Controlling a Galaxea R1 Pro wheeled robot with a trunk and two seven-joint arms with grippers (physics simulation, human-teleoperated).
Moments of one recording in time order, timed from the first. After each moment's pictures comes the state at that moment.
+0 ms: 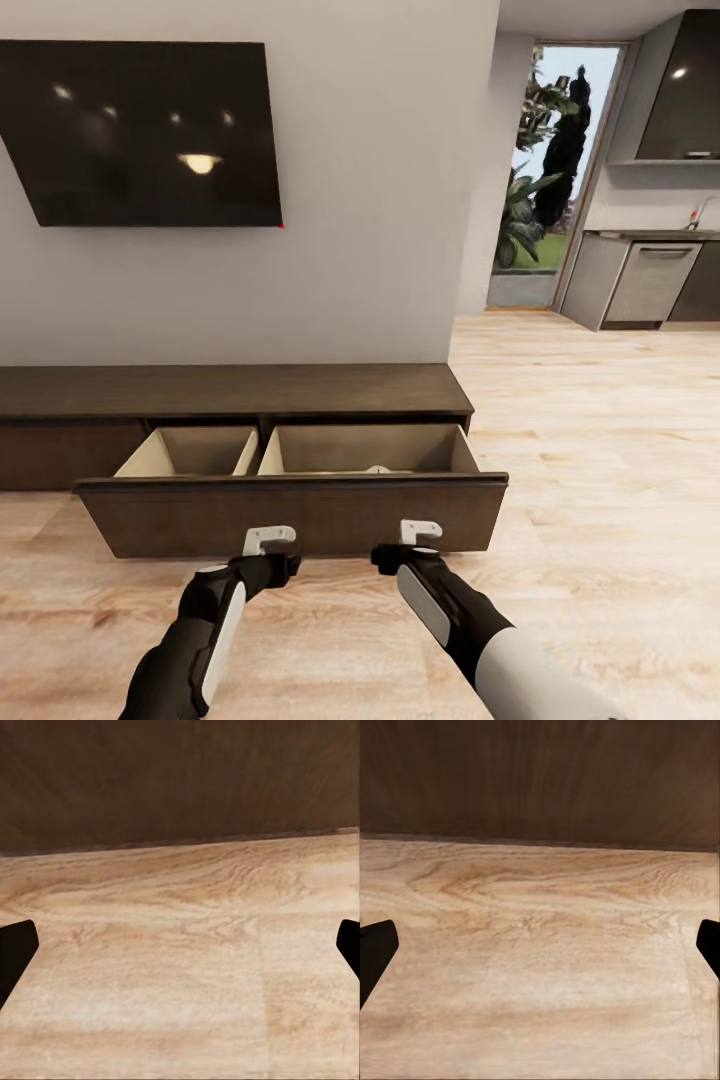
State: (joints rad) left arm -0.33 -0.15 0.06 -1.24 -0.04 0.73 -0.05; right arm -0.65 0.14 0.53 -0.63 -0.62 0.37 -0.41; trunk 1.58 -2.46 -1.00
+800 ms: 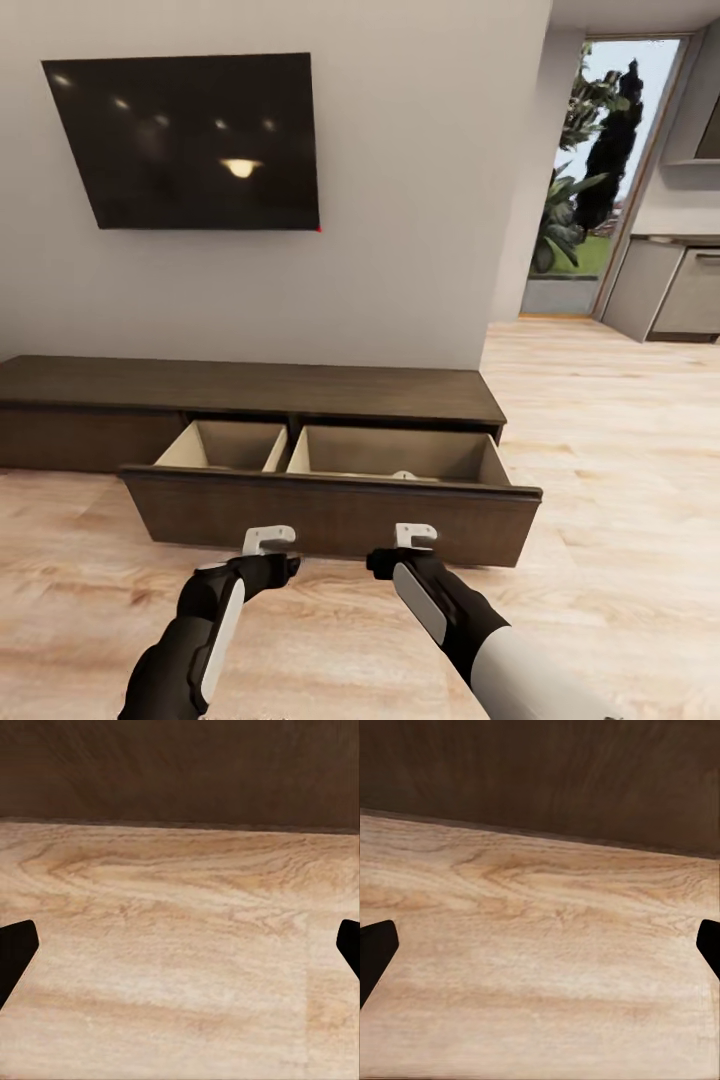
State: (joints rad) left arm -0.33 -0.15 0.06 -1.26 -0.04 0.78 -0.05; right arm -0.65 0.15 0.53 -0.64 -0.62 0.44 -0.40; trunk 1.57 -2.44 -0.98
